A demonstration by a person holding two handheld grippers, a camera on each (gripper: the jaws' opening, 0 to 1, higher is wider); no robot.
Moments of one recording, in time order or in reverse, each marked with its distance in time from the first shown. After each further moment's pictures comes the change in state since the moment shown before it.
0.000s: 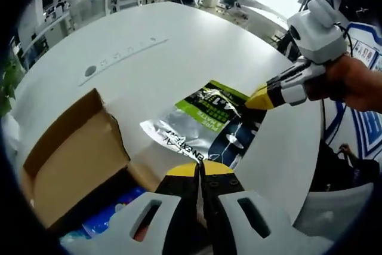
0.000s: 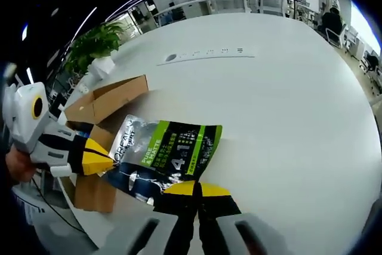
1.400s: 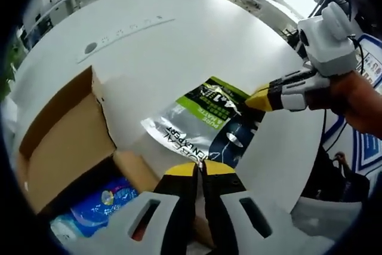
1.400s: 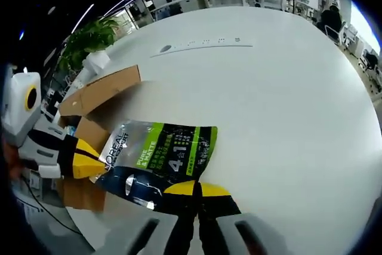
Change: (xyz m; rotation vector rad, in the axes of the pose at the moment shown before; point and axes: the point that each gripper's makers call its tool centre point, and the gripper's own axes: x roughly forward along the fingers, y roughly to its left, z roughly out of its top) left arm 0.005 -0.006 -0.014 -0.113 0.115 0.012; right arm 0.013 -0.007 -0.015 0.016 0.027 -0.018
